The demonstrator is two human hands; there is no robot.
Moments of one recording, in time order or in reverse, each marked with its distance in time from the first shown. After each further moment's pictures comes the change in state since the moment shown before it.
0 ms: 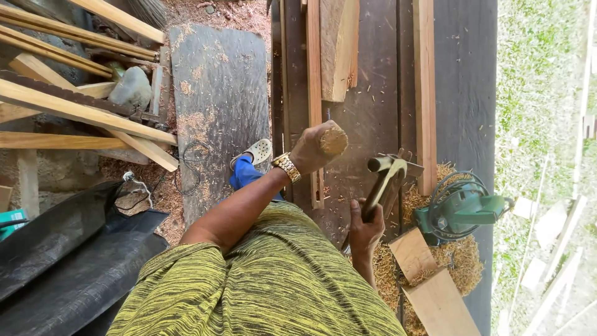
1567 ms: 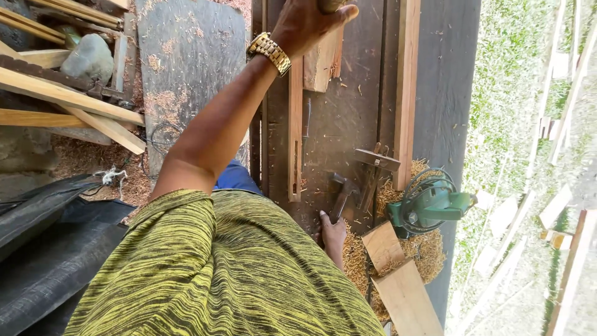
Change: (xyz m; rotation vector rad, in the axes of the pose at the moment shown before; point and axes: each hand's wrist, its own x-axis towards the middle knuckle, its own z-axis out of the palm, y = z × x) left_hand 0.188 -0.065 -0.066 0.378 0.172 -0.017; right_hand 0.008 0.120 -0.007 -0.184 -0.130 0.556
